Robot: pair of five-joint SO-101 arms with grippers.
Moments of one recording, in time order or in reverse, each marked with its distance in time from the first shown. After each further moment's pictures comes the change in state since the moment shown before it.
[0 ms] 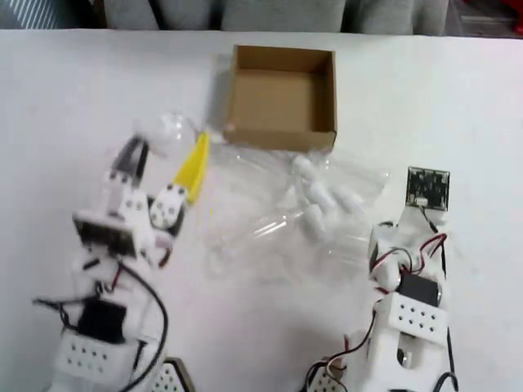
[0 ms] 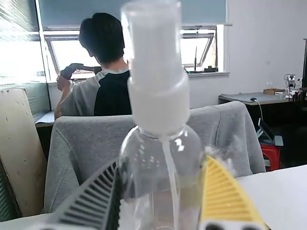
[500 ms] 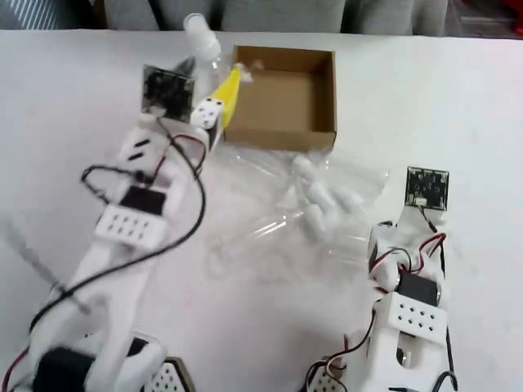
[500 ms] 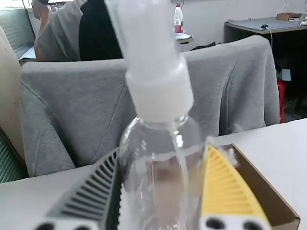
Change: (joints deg) left arm 0.0 58.5 -32.3 -13.2 0.0; right arm -0.1 0.0 0.0 0.0 0.0
